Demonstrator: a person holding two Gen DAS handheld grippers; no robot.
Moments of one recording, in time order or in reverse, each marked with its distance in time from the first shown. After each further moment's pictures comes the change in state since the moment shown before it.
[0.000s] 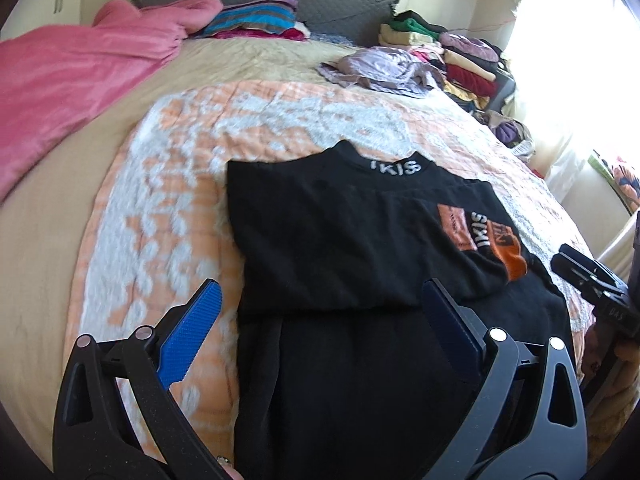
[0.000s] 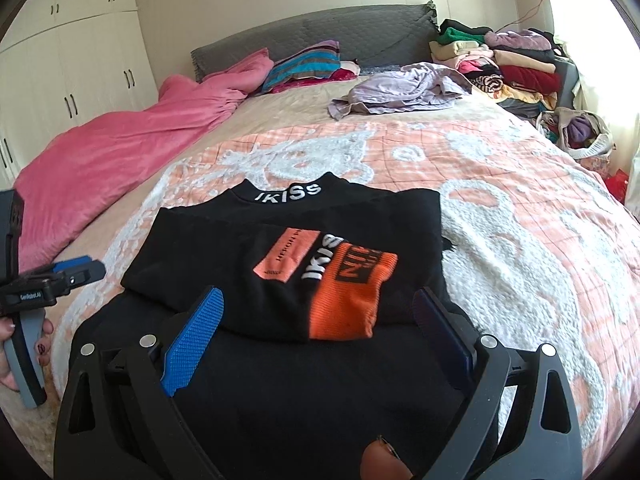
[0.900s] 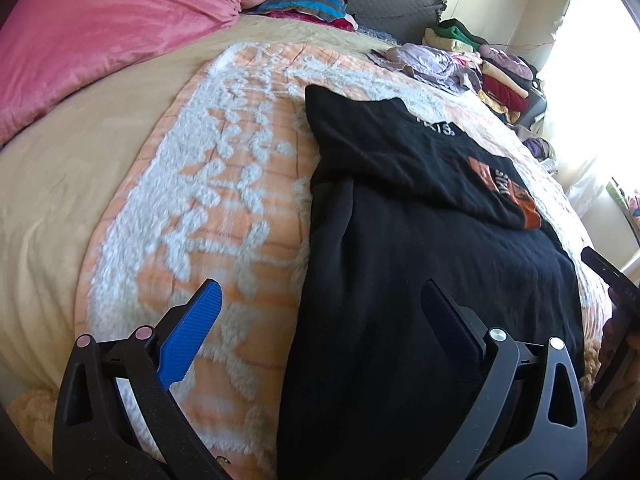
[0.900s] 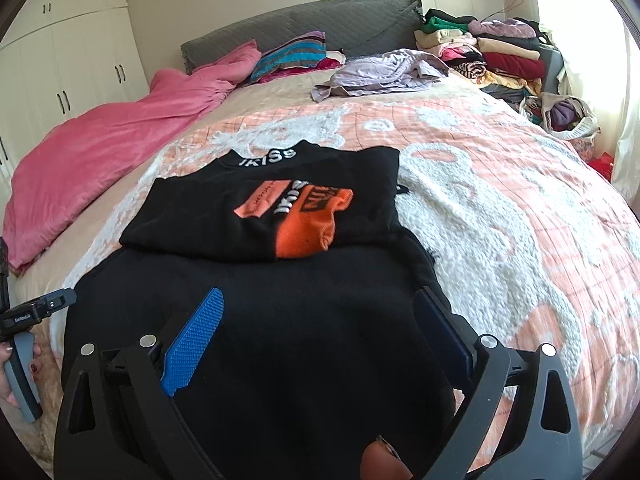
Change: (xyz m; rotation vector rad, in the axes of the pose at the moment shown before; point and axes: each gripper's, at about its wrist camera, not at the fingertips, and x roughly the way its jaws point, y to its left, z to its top) left arm -0.045 0.033 -0.094 -0.141 0.024 0.057; right arm -0.042 -0.020 -0.052 0.022 0.040 -0.035
